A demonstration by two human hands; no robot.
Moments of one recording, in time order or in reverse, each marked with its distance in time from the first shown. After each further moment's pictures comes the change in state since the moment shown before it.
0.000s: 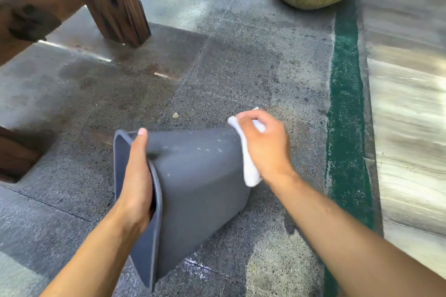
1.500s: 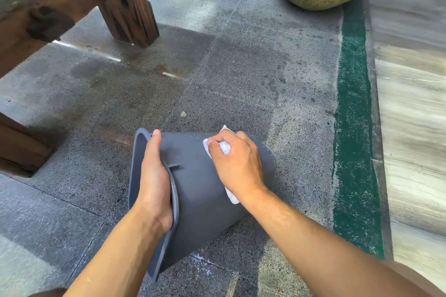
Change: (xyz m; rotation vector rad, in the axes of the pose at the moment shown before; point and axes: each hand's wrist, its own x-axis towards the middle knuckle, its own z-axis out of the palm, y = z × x) left_hand -0.012 -0.002 0.009 -0.213 -0.085 -0.108; right_hand -0.042 0.011 0.053 -0.388 -0.160 -0.098
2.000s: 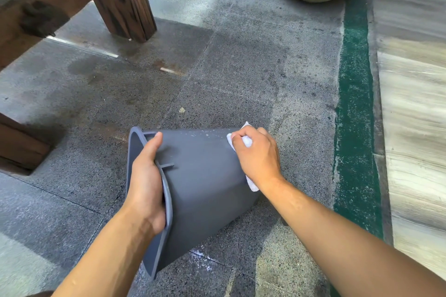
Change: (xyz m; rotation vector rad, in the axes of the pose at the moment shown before) left_hand 0.002 -0.001 -0.008 -0.028 0.054 -0.034; right_hand 0.027 0.056 -0.010 -0.029 0.068 0.089
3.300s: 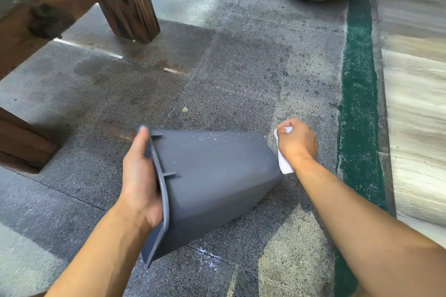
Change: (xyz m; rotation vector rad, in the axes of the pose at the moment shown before) left_hand -0.009 0.010 0.000 -0.019 0.052 -0.021; right_hand 0.044 0.040 -0.048 -0.172 0.144 0.343
